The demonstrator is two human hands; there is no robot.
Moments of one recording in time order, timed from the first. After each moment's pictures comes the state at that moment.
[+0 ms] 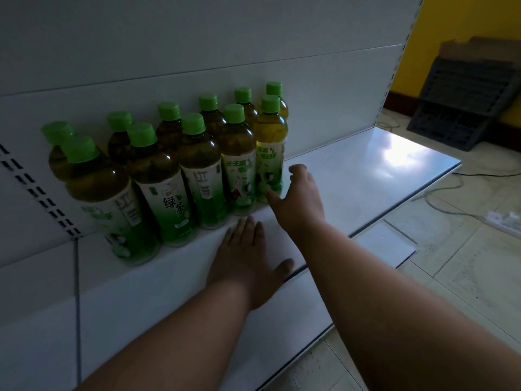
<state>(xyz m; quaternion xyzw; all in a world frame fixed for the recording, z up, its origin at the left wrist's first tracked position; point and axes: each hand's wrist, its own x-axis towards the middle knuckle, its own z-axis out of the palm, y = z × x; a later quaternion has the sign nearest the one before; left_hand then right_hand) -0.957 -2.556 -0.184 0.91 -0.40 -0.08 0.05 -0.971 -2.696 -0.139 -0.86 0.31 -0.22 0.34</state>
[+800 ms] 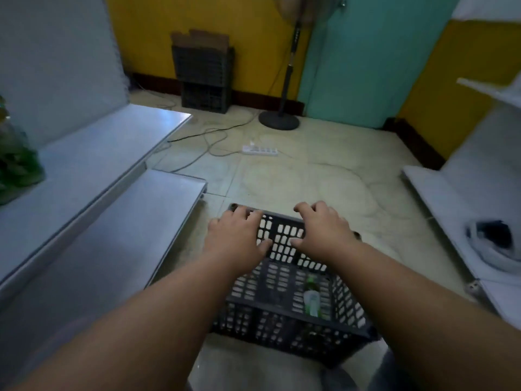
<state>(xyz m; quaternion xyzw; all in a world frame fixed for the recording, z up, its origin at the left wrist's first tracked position) -1.307 -2.543 -0.123 0.67 -0.73 -0.05 0.11 -1.486 -2.575 -0.097 -0.76 0.65 0.00 0.05</state>
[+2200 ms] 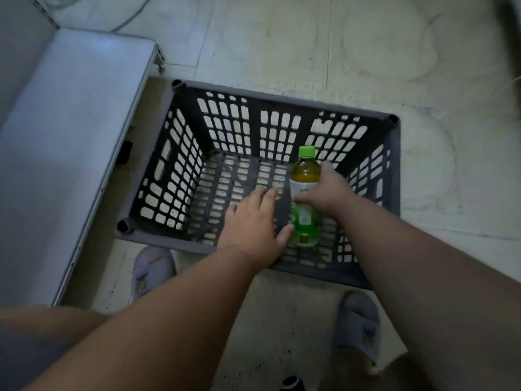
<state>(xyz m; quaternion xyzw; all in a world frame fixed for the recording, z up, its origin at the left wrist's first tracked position) -1.441 -2.594 -0.338 0.67 -0.70 -0.25 0.00 -1.606 -2.685 -0.357 -0.52 0.71 -0.08 0.47</state>
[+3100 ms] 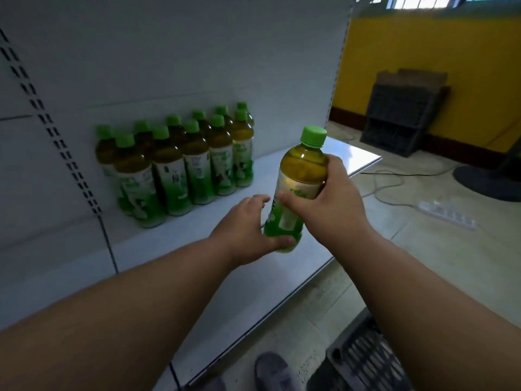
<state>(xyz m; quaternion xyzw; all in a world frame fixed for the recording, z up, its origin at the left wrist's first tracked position) -1.073 -2.489 -0.085 0.83 -0.45 -0.13 0.31 -1.196 -2.590 -0.035 -0.81 0.29 -0.35 0.36</state>
